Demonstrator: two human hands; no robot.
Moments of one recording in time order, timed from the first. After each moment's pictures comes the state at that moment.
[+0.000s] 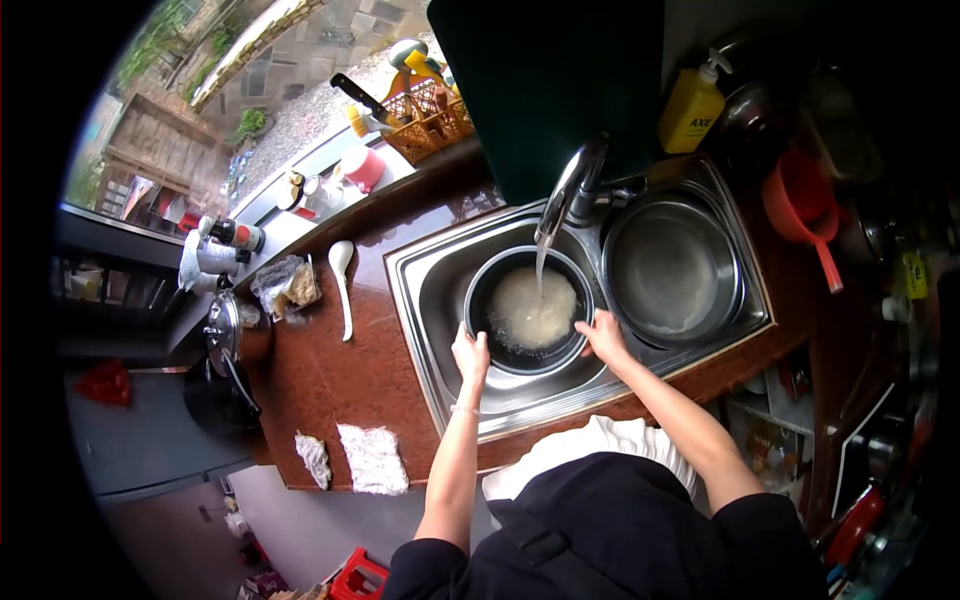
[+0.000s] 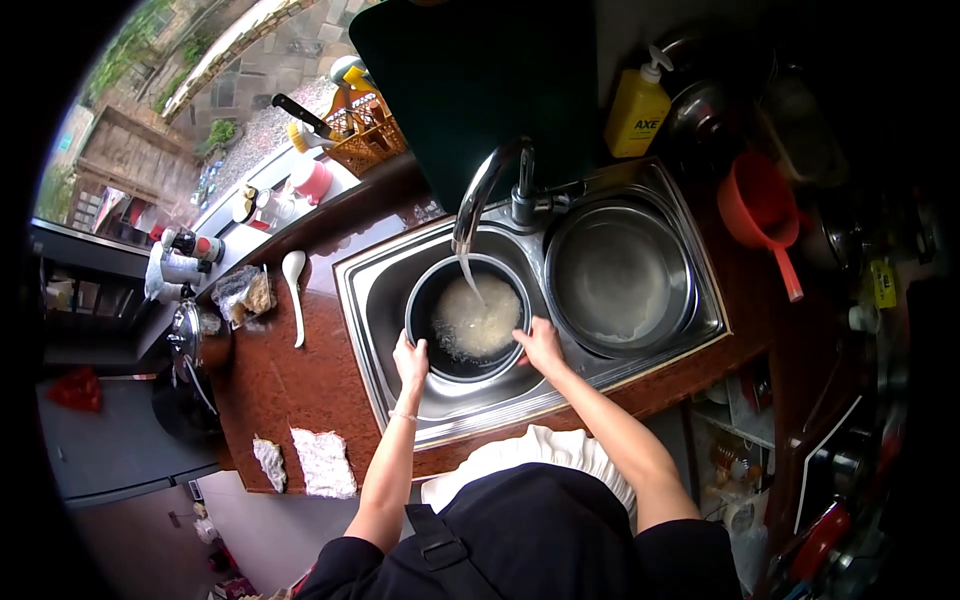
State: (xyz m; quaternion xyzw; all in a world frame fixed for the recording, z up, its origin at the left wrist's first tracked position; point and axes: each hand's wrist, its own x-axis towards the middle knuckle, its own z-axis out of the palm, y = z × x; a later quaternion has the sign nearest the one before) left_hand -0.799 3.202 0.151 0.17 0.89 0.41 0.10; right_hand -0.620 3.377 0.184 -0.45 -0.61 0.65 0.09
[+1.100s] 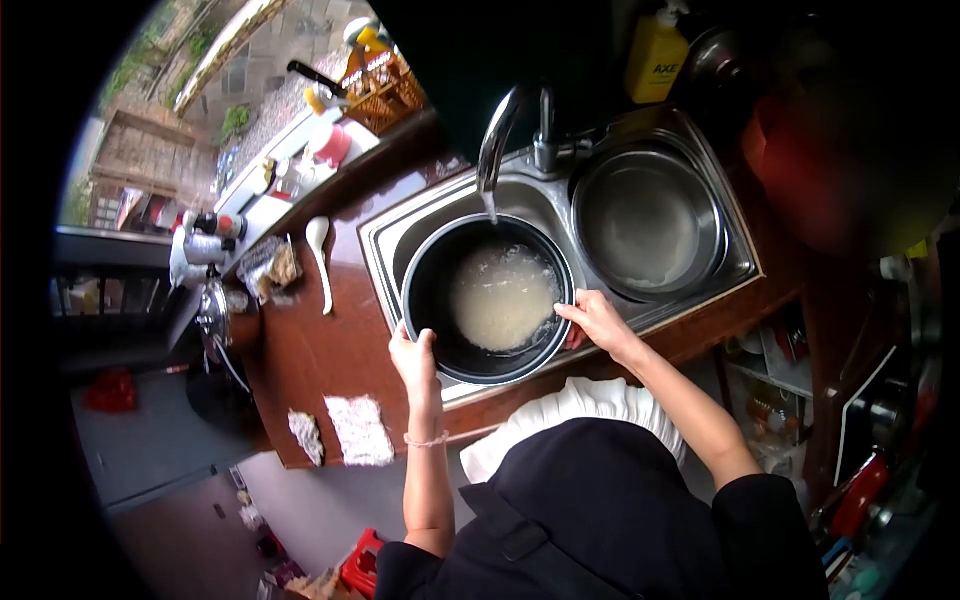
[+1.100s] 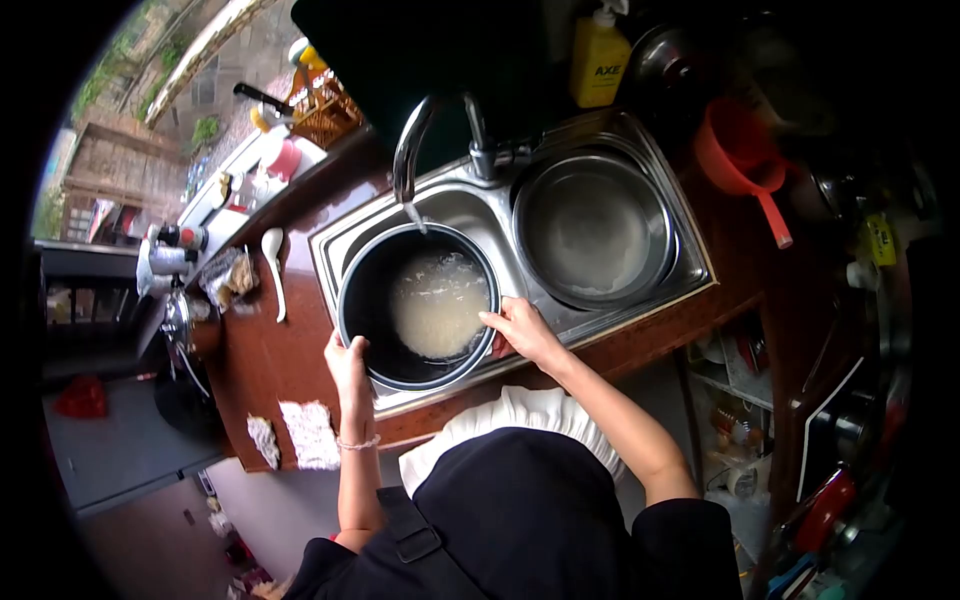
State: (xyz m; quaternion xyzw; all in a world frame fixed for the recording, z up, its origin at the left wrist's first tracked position) left_hand -0.755 3.170 0.294 0.06 0.78 0.59 0.19; right_hand -0.567 3.365 0.288 -0.33 -0.54 0.77 0.03
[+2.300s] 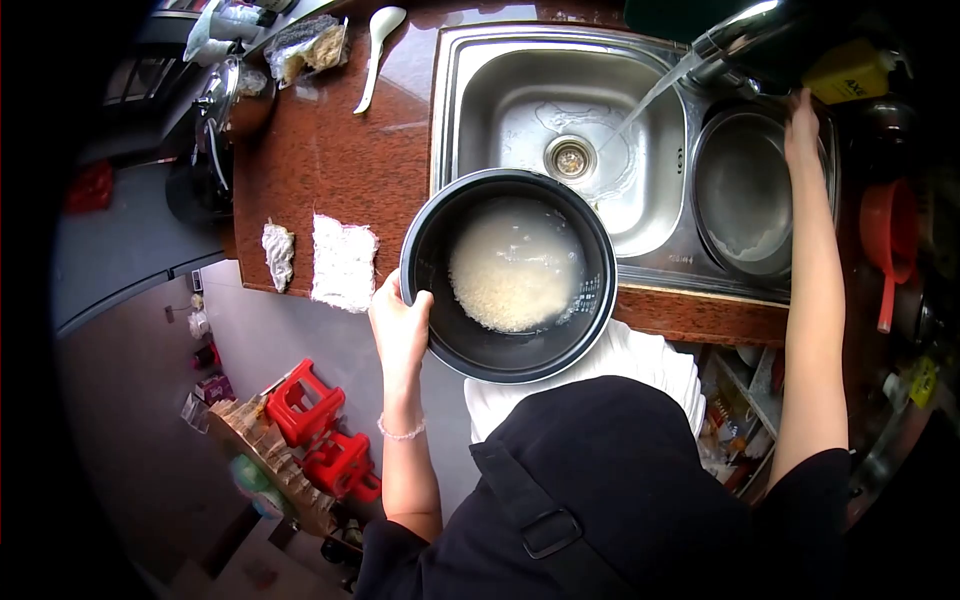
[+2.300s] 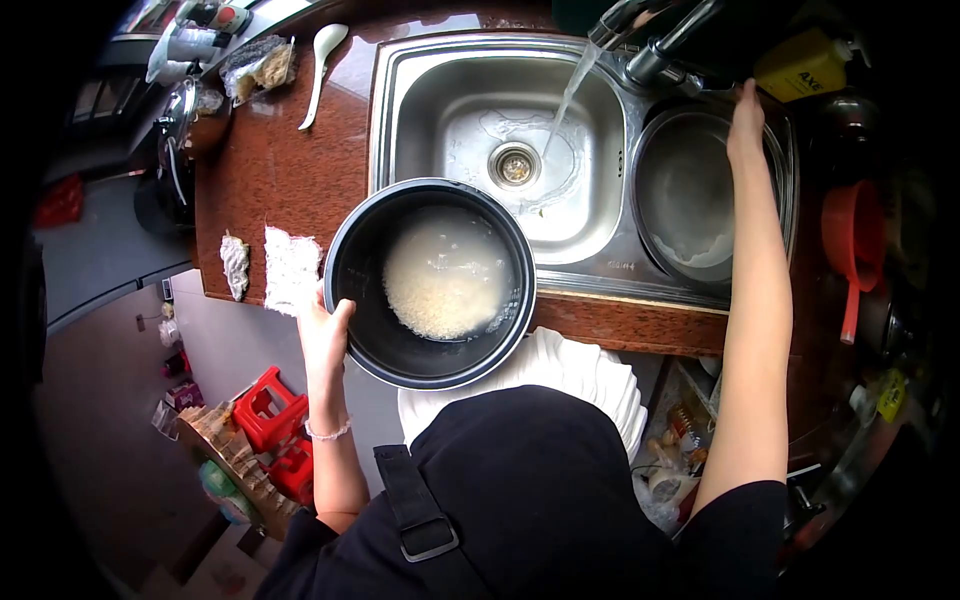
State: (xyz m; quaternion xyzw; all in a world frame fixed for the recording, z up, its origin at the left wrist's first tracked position) left_hand -0.700 3.052 0.330 -0.06 0.90 0.39 0.18; right_hand -0.671 3.611 0.206 -0.47 -0.57 0.61 0.30
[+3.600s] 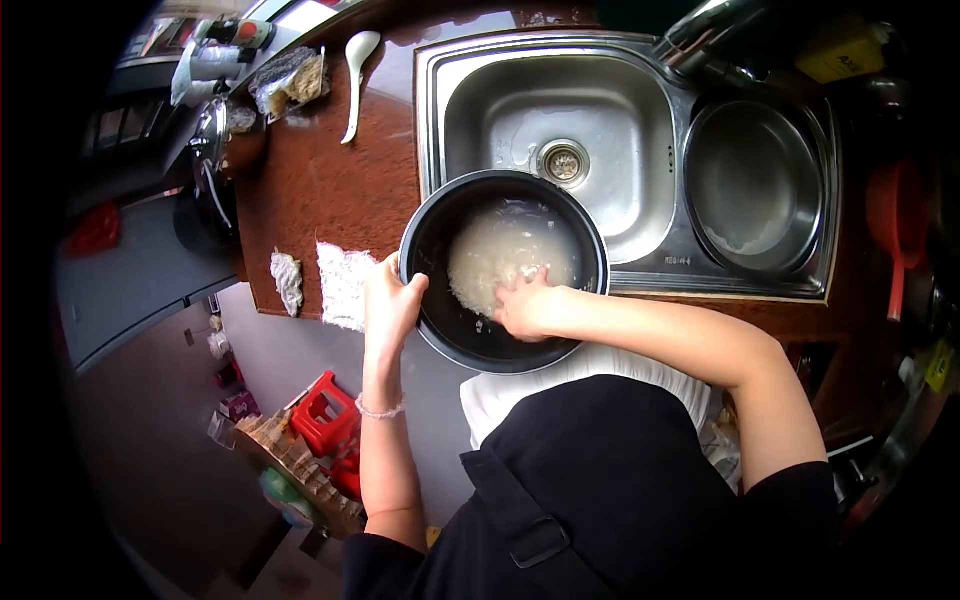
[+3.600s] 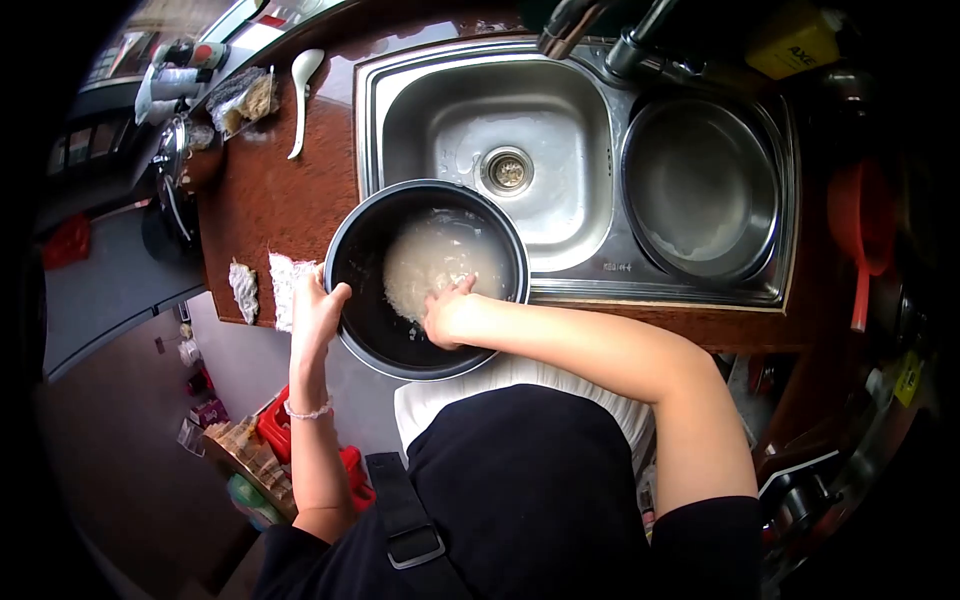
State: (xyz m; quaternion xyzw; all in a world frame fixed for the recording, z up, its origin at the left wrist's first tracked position) left_hand -0.751 3.093 0.338 0.02 0.92 0.30 0.26; right_hand -0.660 3.226 0.266 0.27 -0.83 0.18 -0.45
